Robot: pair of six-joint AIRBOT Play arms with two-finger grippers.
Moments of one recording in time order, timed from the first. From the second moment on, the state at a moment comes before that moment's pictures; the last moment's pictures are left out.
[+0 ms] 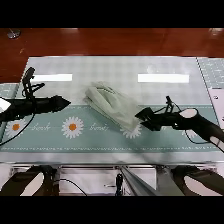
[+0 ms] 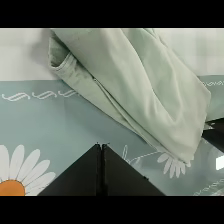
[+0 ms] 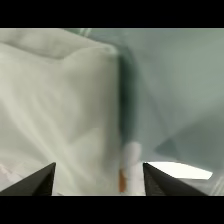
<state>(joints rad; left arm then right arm) 0.04 -0.87 0.67 0.76 -0.96 -1.24 0.16 -1.21 0.50 -0.47 0.76 1.47</state>
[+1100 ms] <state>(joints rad) 0.03 -0.87 0.67 0.76 -0.97 -1.24 -0.05 -1.33 1.93 -1.05 1.47 1.68</state>
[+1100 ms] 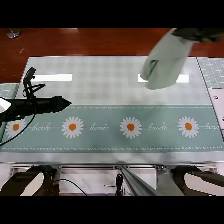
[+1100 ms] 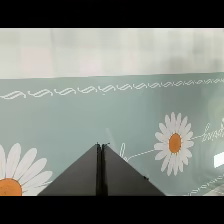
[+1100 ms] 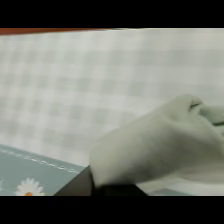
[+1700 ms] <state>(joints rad) 0.03 -0.87 0.67 0.76 -0.94 -1.24 -0.64 -1.00 1.67 -1.44 1.83 1.78</state>
